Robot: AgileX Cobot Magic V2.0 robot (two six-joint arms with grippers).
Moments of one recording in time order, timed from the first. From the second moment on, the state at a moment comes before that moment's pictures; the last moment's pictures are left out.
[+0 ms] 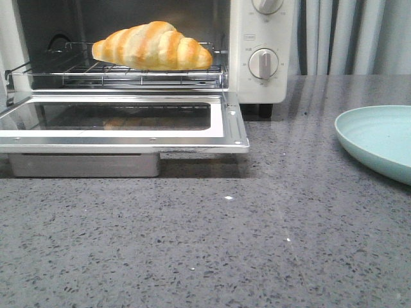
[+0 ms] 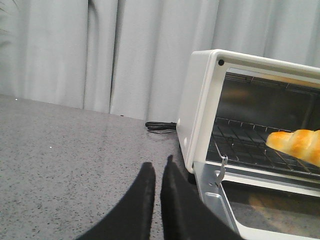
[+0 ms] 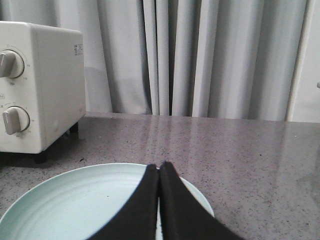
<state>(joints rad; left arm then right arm) 0.02 0.00 0.01 0.10 -0.06 -0.31 -0.04 -0.01 0.02 -0.05 -0.07 -0.03</state>
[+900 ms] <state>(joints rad) 0.02 0.00 0.01 -0.05 0.00 -0.02 -0.04 -0.01 0.02 -0.05 -0.07 -0.03</state>
